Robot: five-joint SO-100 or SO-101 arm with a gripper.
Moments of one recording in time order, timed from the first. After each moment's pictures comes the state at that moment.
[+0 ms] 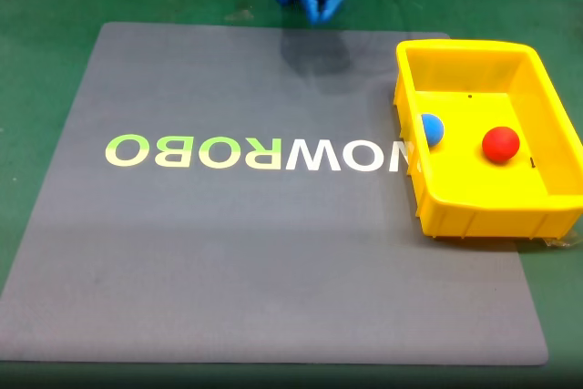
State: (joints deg) arm 0.9 188.4 165.8 57.6 -99.6
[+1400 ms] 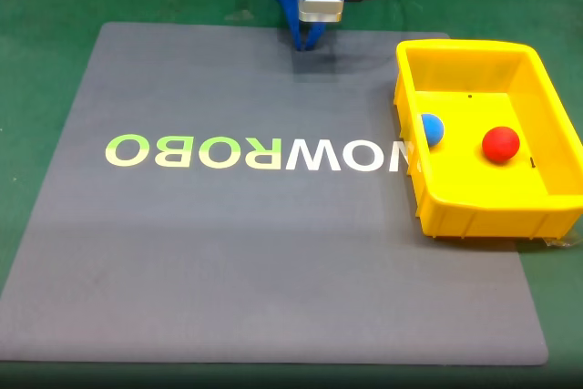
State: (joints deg) arm 2.6 189.8 175.9 78.4 -90.4
